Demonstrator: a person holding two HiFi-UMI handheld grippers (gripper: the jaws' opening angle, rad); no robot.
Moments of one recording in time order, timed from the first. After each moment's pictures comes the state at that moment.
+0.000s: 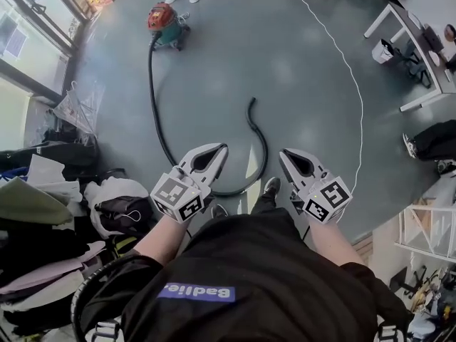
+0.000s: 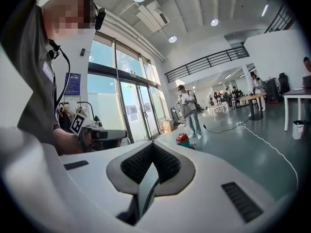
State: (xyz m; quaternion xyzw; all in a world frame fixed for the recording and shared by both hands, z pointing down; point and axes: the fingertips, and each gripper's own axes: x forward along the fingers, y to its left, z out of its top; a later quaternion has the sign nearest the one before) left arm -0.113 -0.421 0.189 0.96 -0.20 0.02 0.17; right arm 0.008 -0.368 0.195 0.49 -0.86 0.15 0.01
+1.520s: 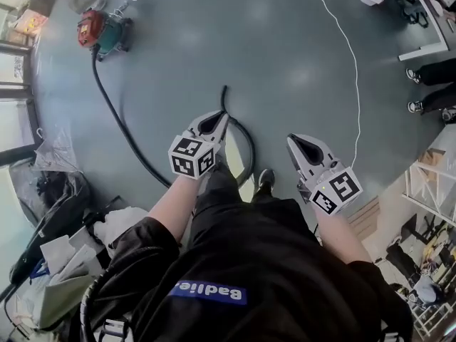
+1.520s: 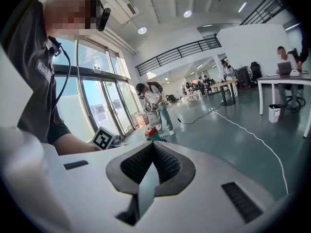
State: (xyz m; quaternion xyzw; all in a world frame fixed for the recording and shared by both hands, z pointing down) left arm 0.184 -0.720 0.404 0.93 -0.15 0.20 0.25; right arm 0.273 -0.597 0.291 0.59 -0.77 0.24 0.02
